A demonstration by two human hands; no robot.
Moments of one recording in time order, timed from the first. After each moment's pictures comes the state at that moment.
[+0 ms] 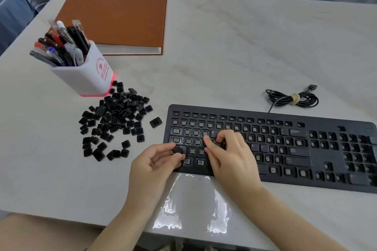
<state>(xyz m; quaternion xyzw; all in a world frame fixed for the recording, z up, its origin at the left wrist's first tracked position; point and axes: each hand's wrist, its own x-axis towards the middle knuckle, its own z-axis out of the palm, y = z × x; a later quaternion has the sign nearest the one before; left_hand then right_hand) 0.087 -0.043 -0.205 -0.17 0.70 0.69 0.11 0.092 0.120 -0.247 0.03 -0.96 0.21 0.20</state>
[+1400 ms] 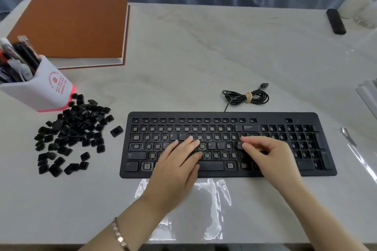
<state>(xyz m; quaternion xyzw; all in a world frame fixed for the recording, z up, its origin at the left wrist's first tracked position) 0.089 0.034 -0.268 0.40 0.87 0.27 -0.11 0.136 0.243 -0.201 -0.27 -0.82 0.50 0.04</state>
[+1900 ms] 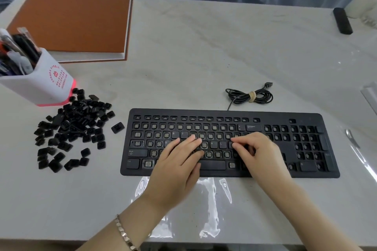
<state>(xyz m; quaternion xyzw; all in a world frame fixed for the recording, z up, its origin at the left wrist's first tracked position) 0.087 0.035 -0.272 0.39 0.87 0.27 -0.13 0.125 0.232 -0.217 -0.17 -0.91 0.37 0.05</state>
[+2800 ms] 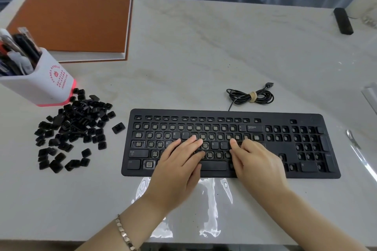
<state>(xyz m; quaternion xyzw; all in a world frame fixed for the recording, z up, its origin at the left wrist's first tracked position) 0.087 0.034 -0.273 0.40 0.86 0.28 -0.13 0.132 0.221 -0.226 -0.02 -0.99 0.06 0.14</state>
